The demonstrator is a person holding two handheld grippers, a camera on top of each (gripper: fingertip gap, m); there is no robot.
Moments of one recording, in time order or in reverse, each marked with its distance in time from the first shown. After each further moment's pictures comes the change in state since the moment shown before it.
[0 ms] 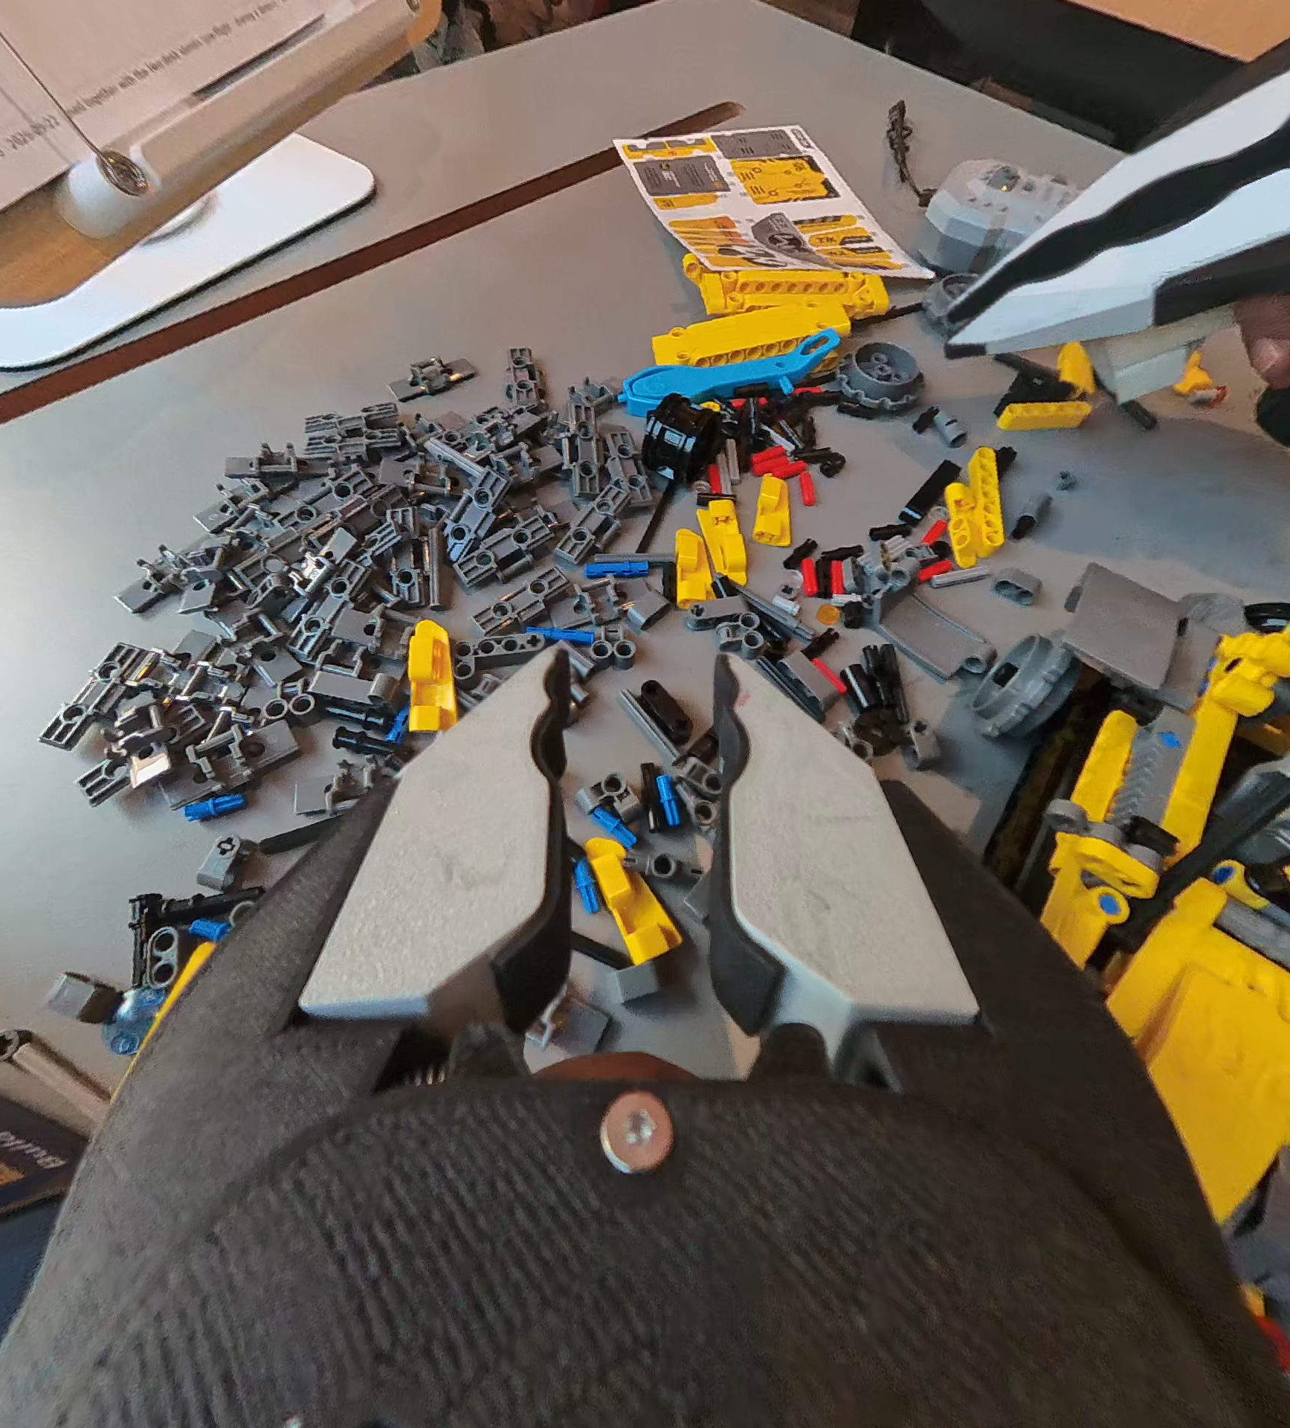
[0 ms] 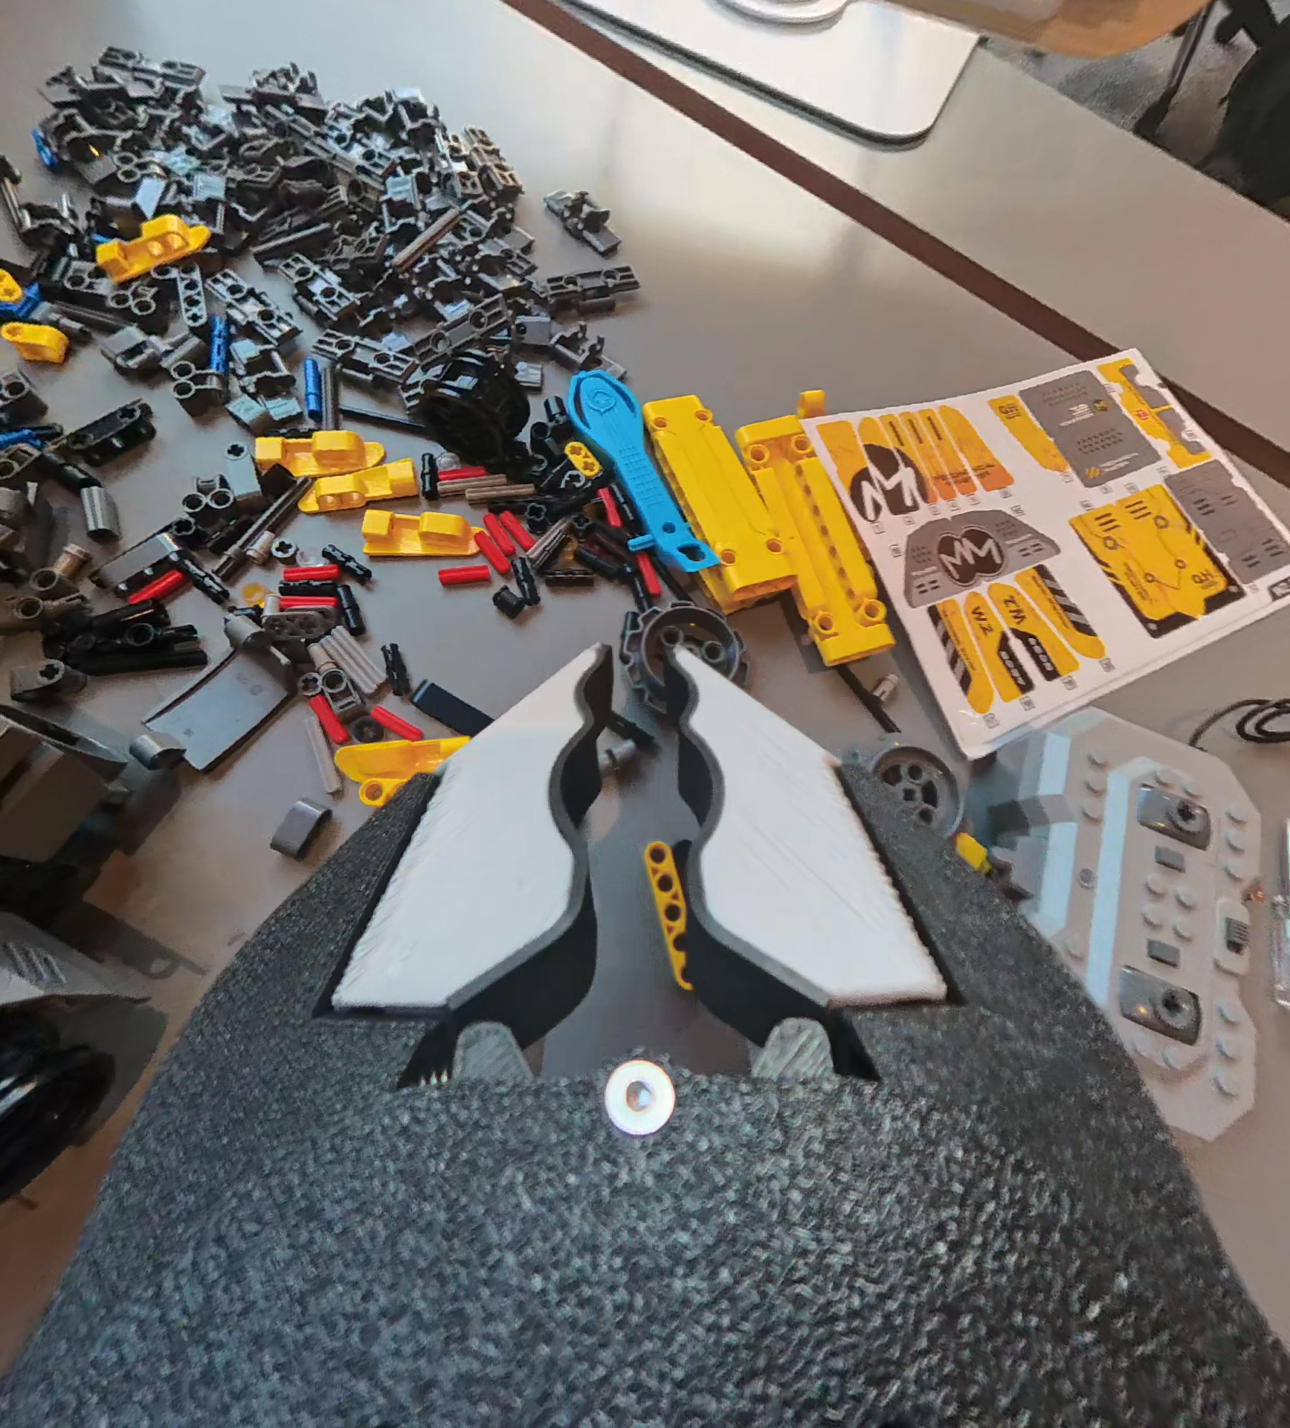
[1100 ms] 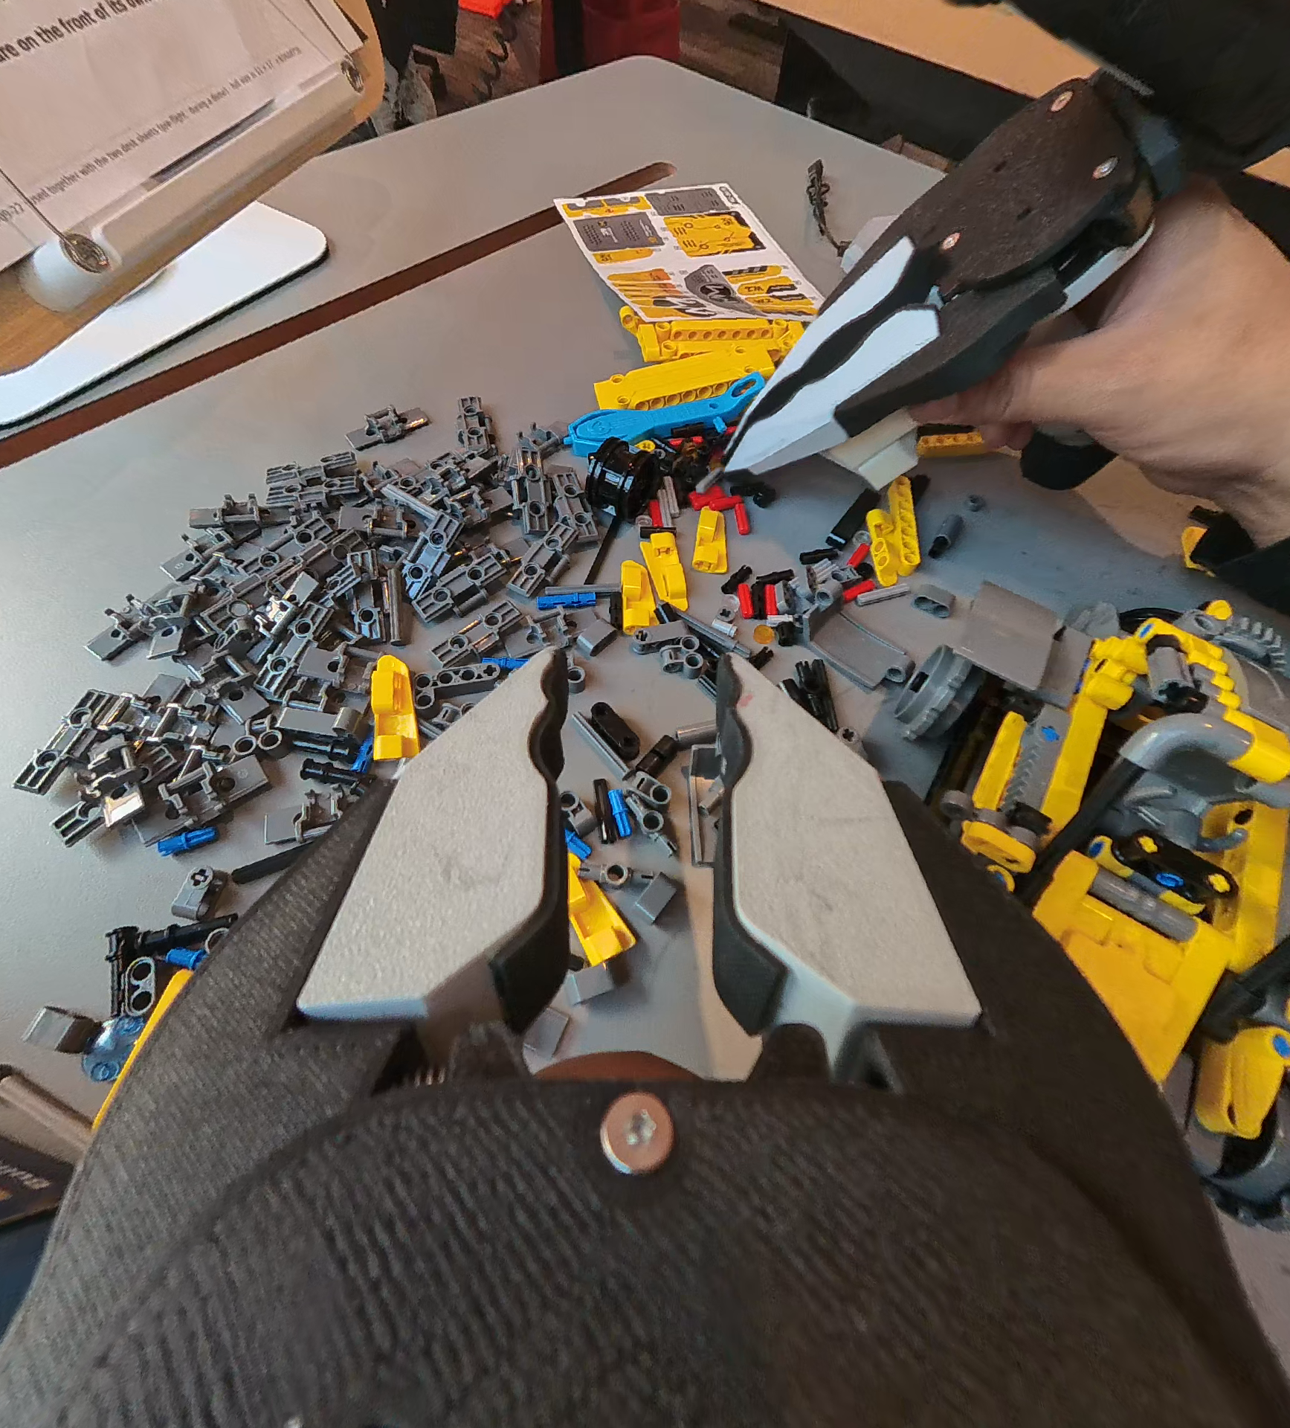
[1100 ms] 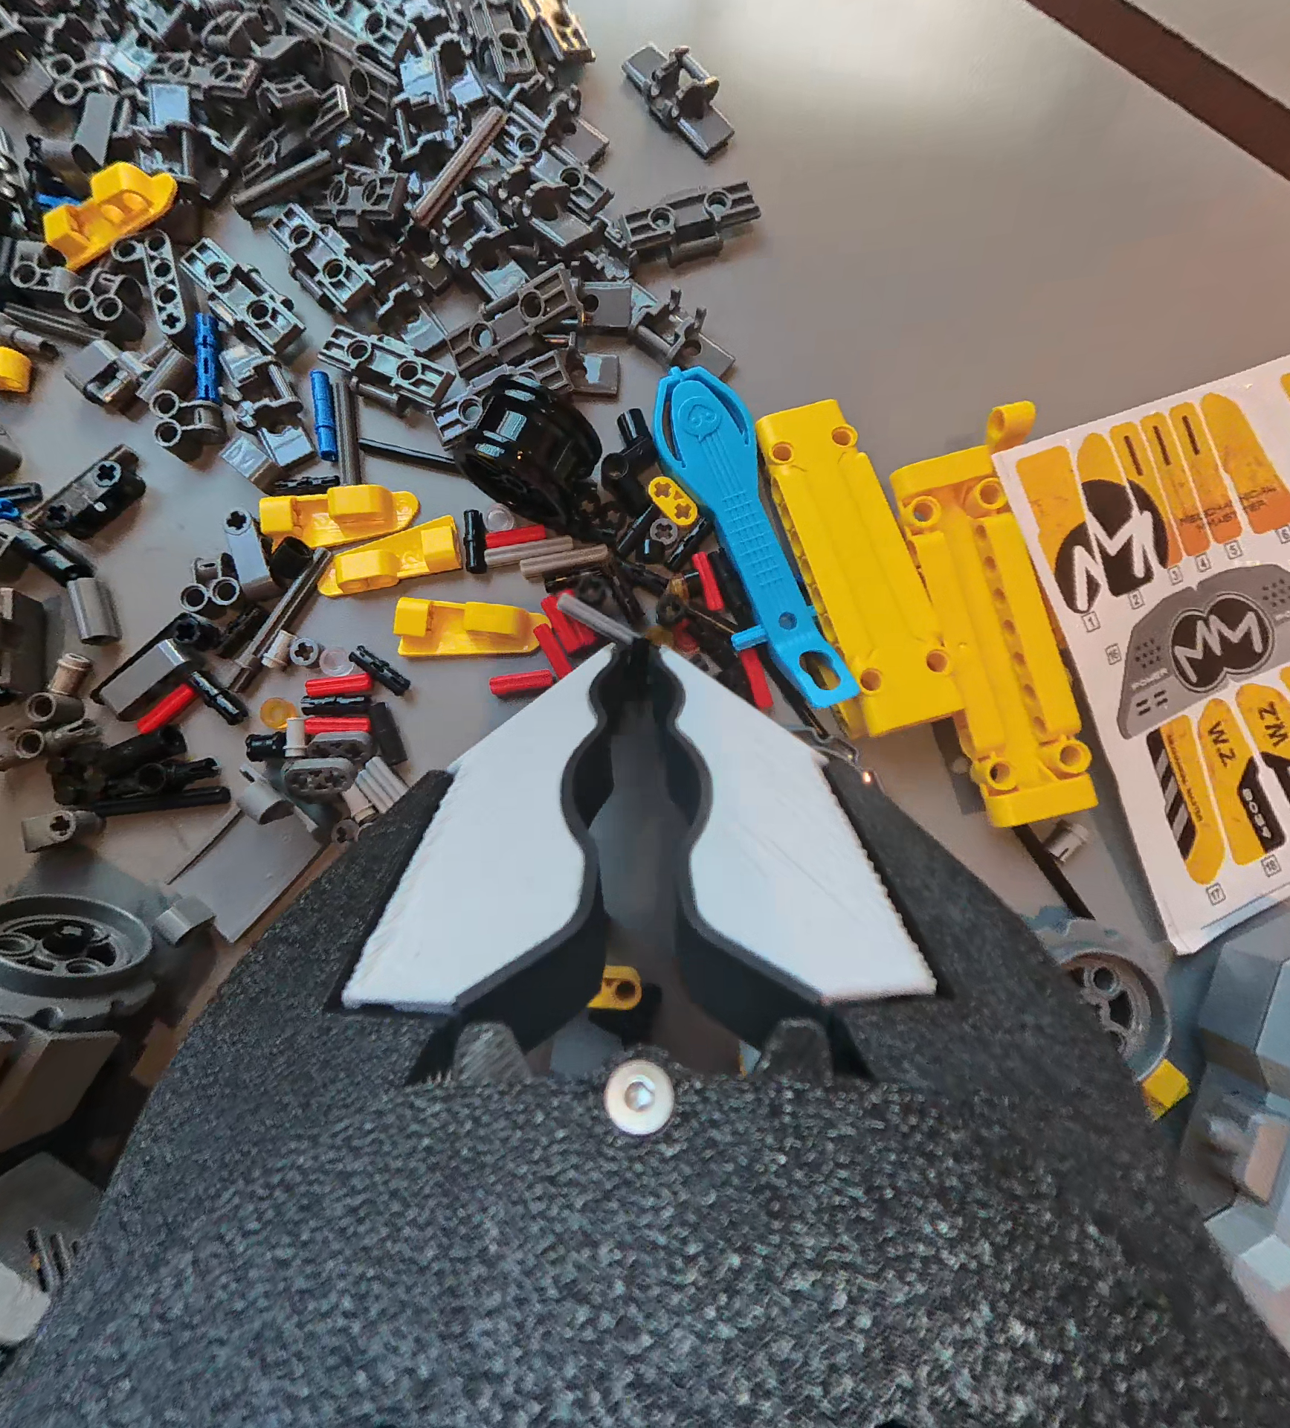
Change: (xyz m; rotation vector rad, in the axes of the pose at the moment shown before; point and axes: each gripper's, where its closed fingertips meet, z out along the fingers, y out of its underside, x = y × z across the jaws) left arm 0.016 -0.013 -0.012 0.037 0.057 0.017; right arm -0.027 -0.005 0.059 -0.200 -0.111 0.045
